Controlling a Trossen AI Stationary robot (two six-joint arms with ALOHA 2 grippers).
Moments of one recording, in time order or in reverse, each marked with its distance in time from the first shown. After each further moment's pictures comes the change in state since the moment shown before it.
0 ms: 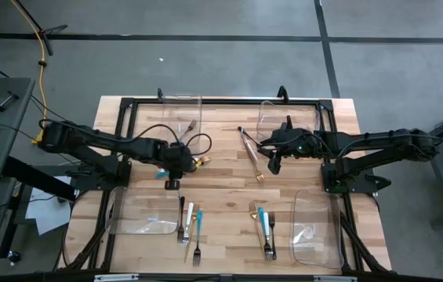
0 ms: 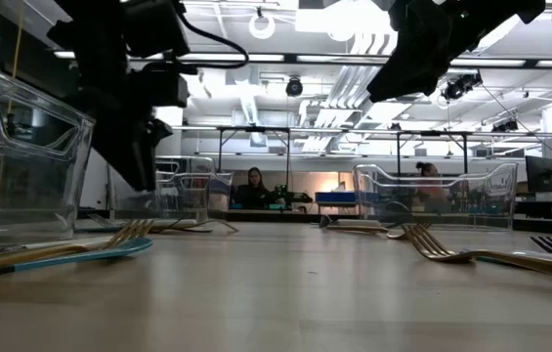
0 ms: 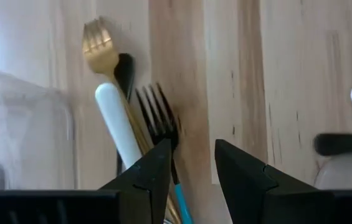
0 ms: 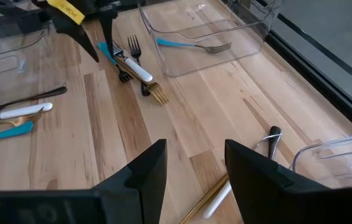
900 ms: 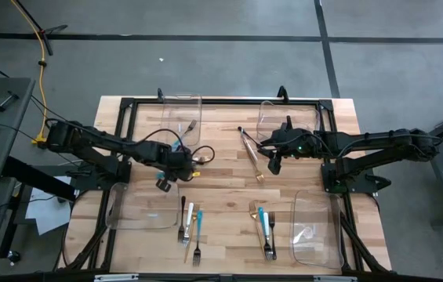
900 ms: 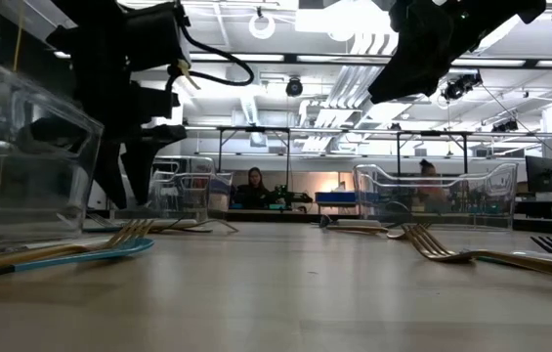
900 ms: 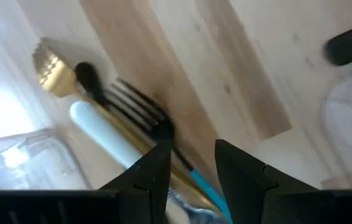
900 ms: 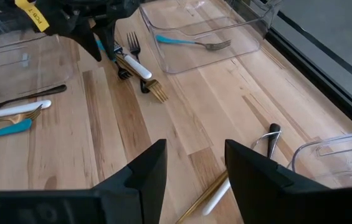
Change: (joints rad) left arm -0.032 0.058 0.001 -0.041 -0.034 0.405; right arm 0.000 0.000 0.000 -0.010 0.000 0.000
